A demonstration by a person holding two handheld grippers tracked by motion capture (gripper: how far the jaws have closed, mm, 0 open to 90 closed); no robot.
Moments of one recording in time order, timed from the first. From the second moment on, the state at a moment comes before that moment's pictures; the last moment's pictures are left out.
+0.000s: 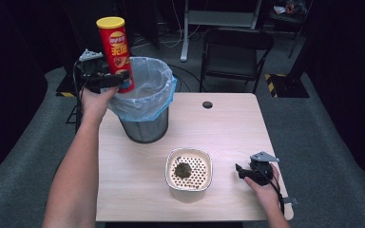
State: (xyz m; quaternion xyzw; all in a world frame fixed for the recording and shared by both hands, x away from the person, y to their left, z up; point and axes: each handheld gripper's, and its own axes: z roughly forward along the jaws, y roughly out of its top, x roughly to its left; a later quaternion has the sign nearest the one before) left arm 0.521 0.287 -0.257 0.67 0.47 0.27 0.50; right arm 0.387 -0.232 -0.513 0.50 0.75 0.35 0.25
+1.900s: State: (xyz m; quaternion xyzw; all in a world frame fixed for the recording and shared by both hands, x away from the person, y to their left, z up) left arm 0.380 0.305 -0.355 0.77 0.41 0.19 0.44; right arm 0.385 -0.234 -0.511 0.51 0.74 0.35 0.25
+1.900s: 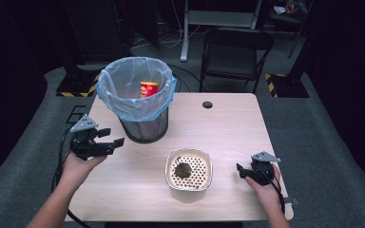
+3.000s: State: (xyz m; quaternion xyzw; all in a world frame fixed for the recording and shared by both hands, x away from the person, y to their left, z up) left arm 0.347 0.360 -0.485 0.71 0.51 0.19 0.45; right arm 0.385 -0.230 -0.512 0.50 0.75 0.34 0.26
